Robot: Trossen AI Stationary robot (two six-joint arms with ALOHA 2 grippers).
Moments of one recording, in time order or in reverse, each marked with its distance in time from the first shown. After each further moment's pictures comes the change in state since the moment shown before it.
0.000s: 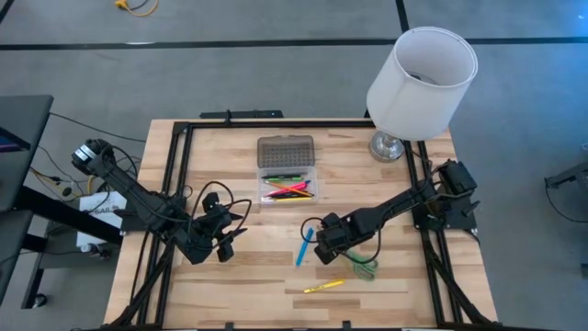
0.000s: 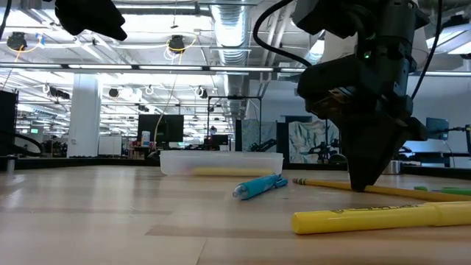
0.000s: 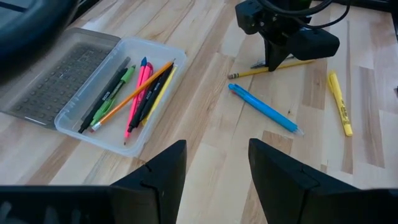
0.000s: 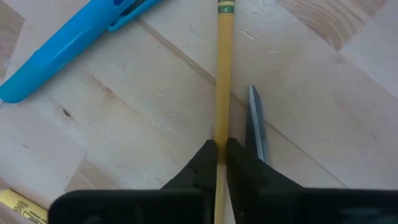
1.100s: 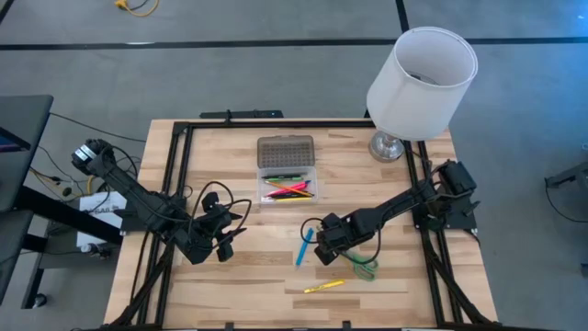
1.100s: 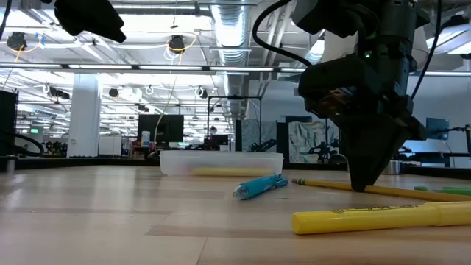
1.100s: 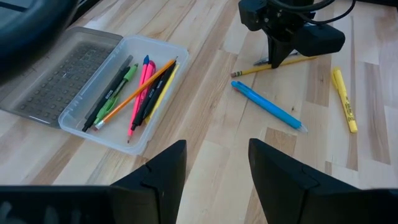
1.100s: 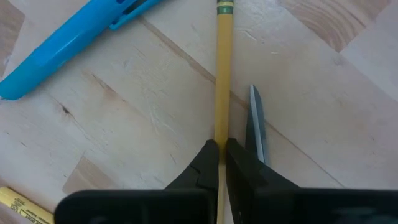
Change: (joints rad) left arm 0.000 0.000 0.000 -0.017 0.000 0.000; right arm 0.000 0.000 0.005 -0.010 0.009 -0.019
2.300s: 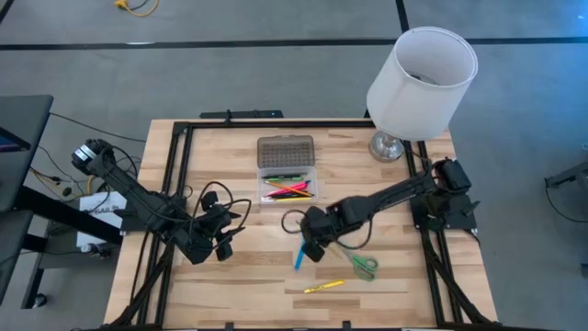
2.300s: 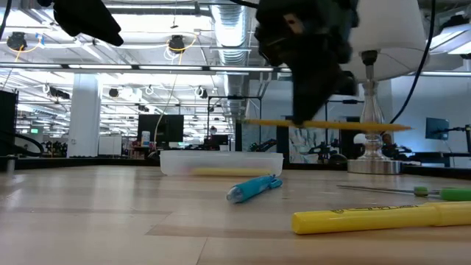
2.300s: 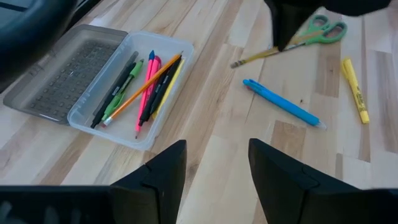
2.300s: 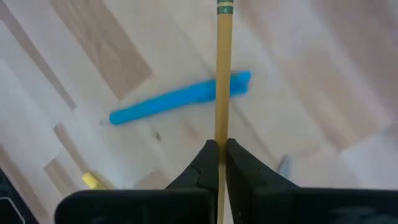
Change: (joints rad) left arm 0.000 0.000 0.000 -0.039 0.000 0.006; right arm -0.090 0.002 0.309 -0.217 0.024 -0.324
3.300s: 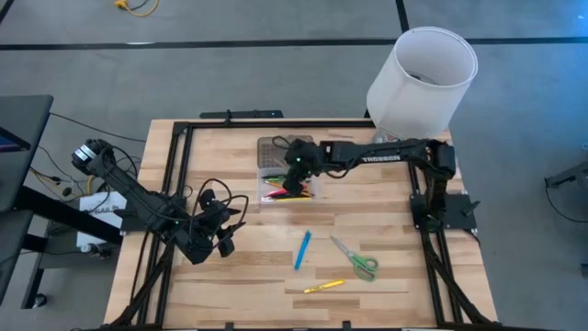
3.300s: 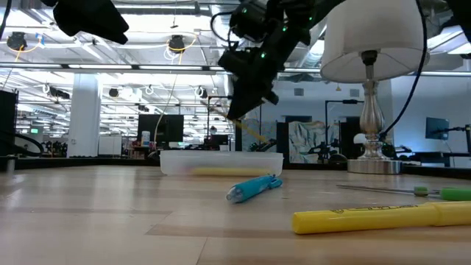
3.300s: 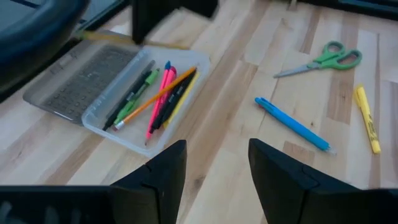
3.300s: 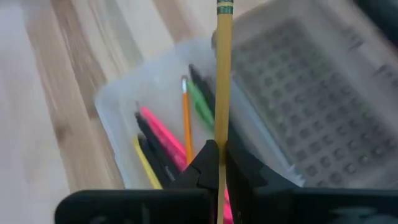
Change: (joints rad) left arm 0.000 0.000 0.000 -0.005 -0.081 -0.084; right arm -0.441 0.048 0.085 0.295 0.076 -0.658
